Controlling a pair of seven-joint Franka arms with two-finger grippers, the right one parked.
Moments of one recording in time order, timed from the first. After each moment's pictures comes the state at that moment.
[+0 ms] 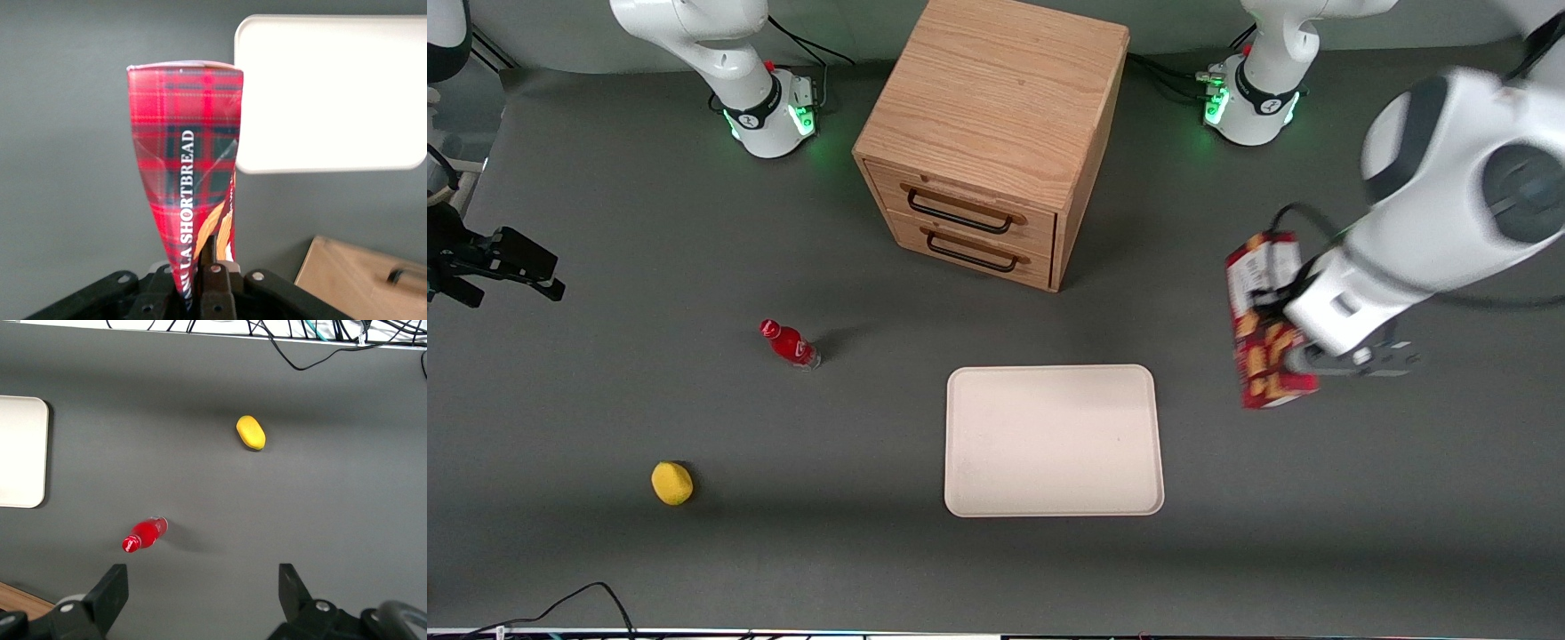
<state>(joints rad) -0.07 0.34 -0.27 -1.48 -0.02 1.76 -0.34</state>
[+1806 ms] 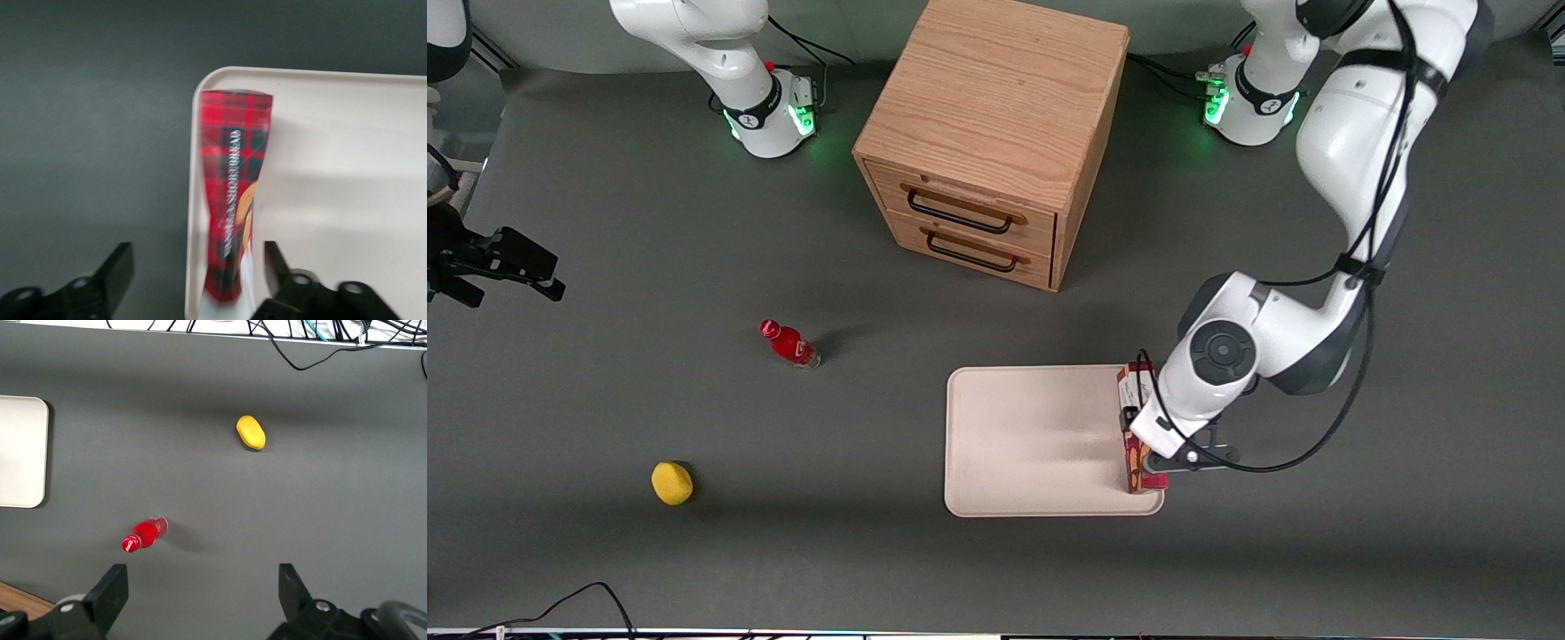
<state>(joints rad) -0.06 0.71 -0.43 -1.43 0.36 2.10 -0.67</state>
